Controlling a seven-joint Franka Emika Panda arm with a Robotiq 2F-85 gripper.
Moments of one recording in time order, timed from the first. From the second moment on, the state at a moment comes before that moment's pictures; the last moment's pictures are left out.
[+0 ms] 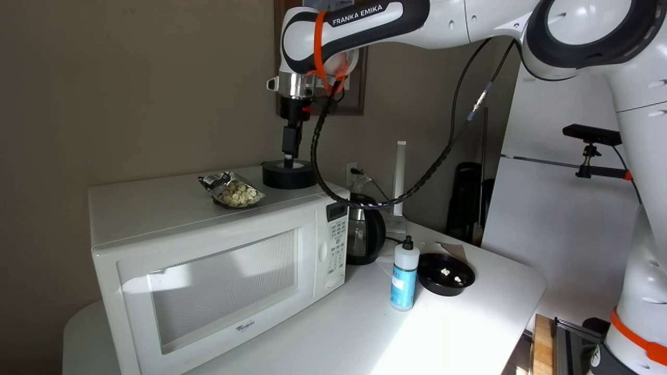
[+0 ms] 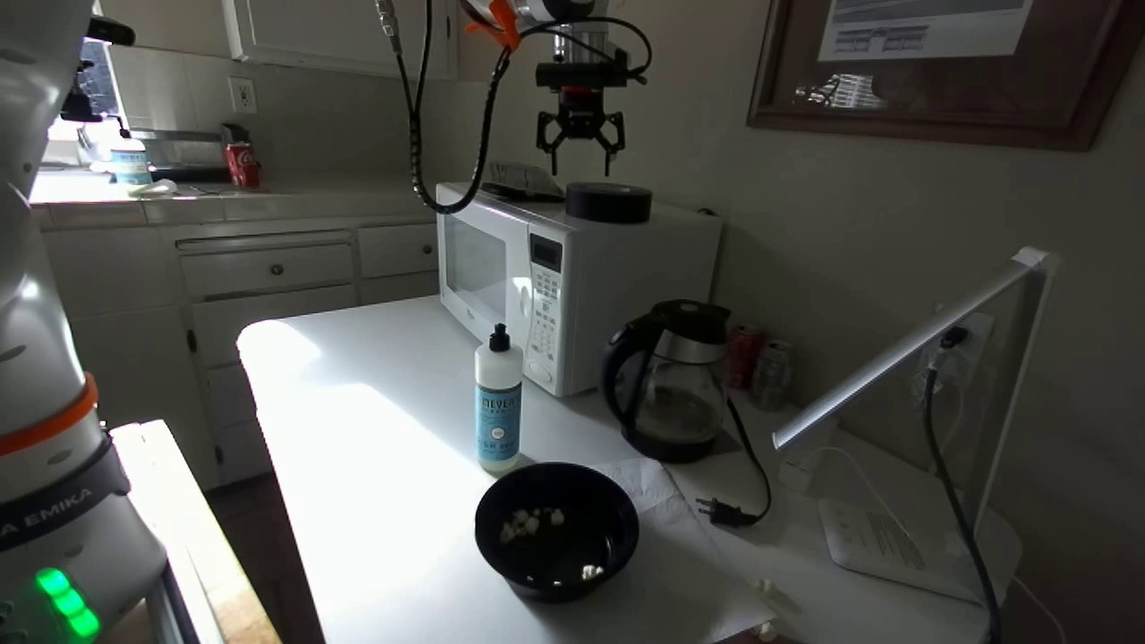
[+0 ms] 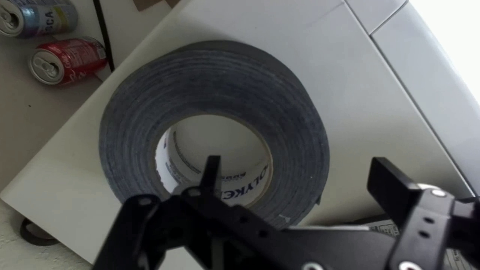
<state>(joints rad) 0.03 0.38 0.08 -1.39 -0.08 1.91 -0.54</state>
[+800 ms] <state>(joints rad) 0.03 0.46 0.10 -1.39 -0.06 2.00 -0.55</state>
